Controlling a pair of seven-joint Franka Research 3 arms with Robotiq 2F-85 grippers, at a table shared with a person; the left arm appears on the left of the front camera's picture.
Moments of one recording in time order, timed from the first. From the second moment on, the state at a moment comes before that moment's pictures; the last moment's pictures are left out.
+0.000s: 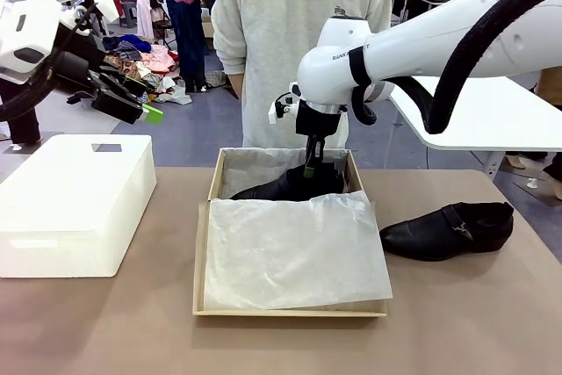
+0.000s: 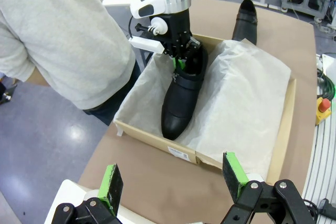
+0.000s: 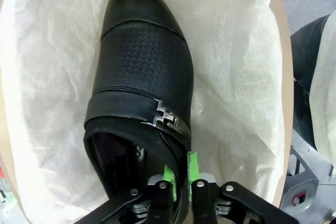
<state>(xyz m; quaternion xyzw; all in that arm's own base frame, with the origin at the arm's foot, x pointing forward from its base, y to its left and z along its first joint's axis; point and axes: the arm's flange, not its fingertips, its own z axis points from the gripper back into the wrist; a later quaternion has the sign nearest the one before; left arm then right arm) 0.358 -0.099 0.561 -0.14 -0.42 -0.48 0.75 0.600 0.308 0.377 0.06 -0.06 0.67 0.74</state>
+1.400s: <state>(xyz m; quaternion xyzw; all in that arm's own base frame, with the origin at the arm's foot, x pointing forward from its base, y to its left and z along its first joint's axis) 0.358 -0.099 0.561 -0.14 -0.42 -0.48 0.75 0.593 0.306 0.439 0.06 -0.07 0.68 0.73</state>
